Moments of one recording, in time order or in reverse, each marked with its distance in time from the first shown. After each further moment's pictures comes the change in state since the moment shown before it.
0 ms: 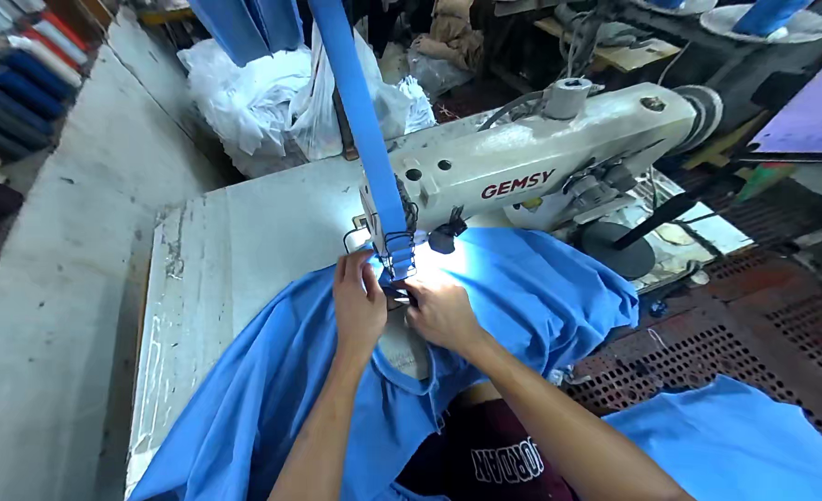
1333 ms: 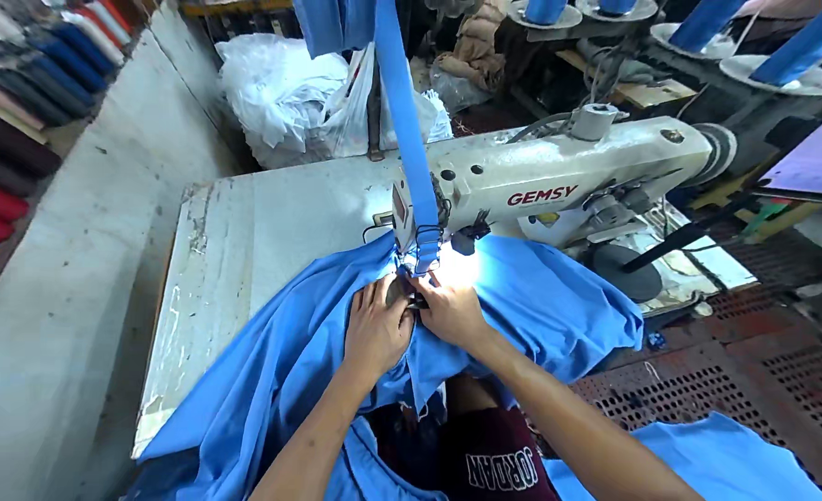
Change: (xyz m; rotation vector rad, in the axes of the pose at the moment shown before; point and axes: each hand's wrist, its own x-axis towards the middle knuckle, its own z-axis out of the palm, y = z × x) left_hand -0.044 -0.012 -0.012 0.470 -0.308 0.210; right_hand 0.005 0.013 0.023 -0.209 0.187 -0.239
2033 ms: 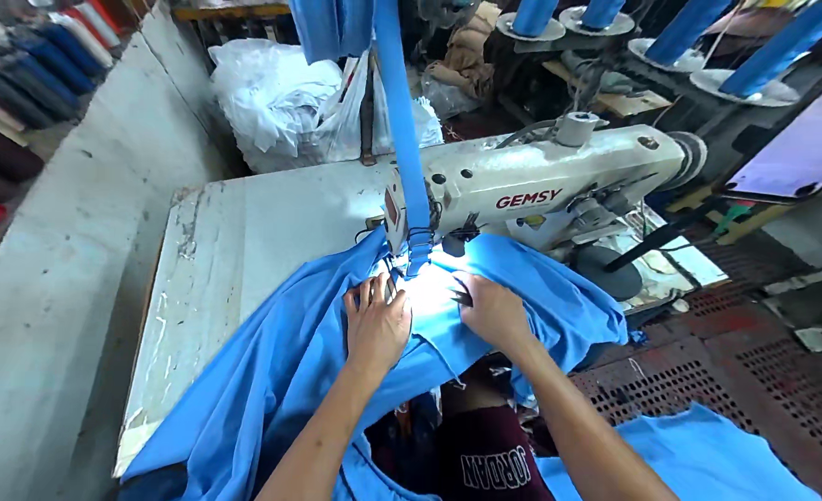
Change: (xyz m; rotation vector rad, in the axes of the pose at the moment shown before) left_hand 0.008 0.016 0.007 0.123 0.085 -0.047; right_hand -0.024 0.030 -0.062 0.044 -0.322 0.435
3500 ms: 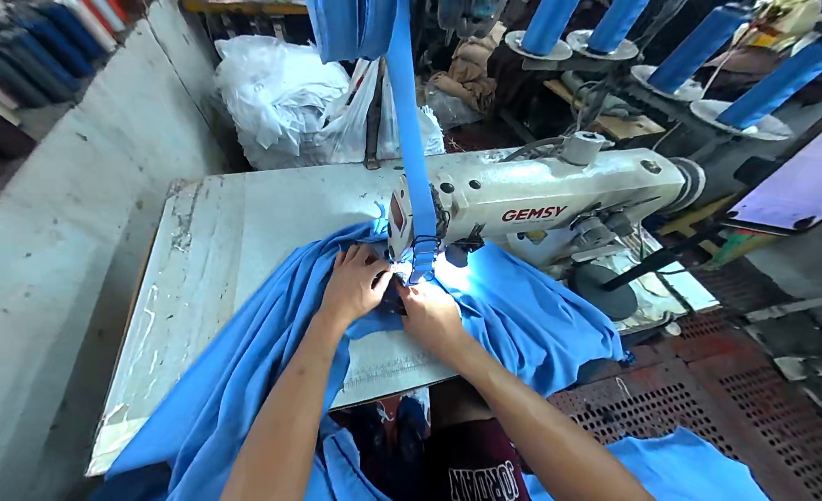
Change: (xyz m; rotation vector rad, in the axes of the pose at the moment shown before) left_hand 0.069 -0.072 0.013 -0.157 0.105 0.238; right_hand 0.028 -0.072 0.034 -0.128 -0.031 -0.257
